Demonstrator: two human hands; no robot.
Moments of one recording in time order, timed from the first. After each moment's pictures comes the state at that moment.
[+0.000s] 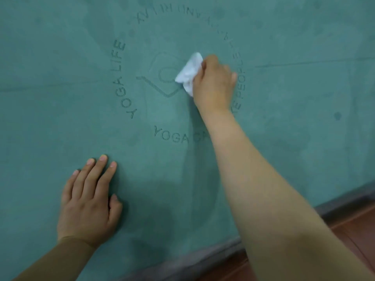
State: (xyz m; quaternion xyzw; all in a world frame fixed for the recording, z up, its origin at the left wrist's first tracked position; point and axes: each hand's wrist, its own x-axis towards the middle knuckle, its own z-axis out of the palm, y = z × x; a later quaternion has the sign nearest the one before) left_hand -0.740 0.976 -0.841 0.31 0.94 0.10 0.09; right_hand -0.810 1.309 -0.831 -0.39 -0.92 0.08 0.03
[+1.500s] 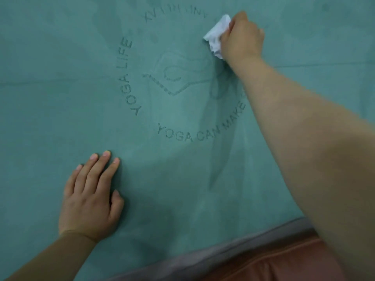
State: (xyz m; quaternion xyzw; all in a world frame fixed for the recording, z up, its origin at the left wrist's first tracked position) left_hand -0.740 0.976 -0.840 0.30 0.94 0.10 0.11; right_hand -0.873 1.402 -0.824 -0.37 -0.93 0.04 -0.01
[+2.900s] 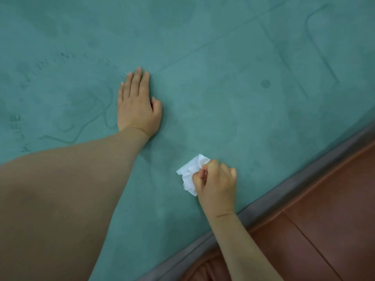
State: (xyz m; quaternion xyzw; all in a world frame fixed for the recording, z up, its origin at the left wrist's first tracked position) left_hand -0.778 1.359 -0.852 0.40 0.90 0.12 0.11; right_hand -0.536 1.337 -0.835 -0.52 -0.84 0.15 0.07
